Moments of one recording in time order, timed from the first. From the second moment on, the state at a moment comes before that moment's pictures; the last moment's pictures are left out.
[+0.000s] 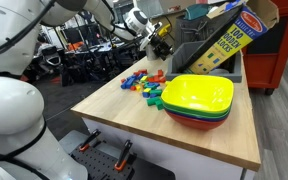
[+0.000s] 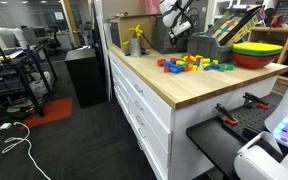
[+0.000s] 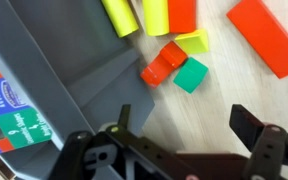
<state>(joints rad) 0.17 0.71 -0.24 -1.37 -0.45 2.09 0.59</state>
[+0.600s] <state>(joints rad) 0.14 0.52 -0.17 -1.51 -0.19 2.09 0.62</state>
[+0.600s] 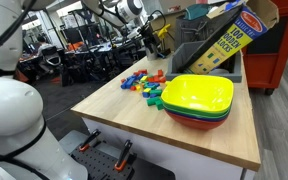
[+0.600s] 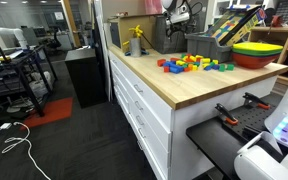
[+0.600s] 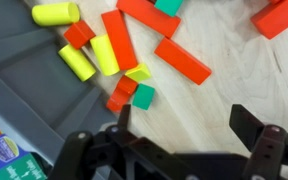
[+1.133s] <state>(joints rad) 0.14 0.36 -0.11 -1.76 -0.13 2.23 0.68</state>
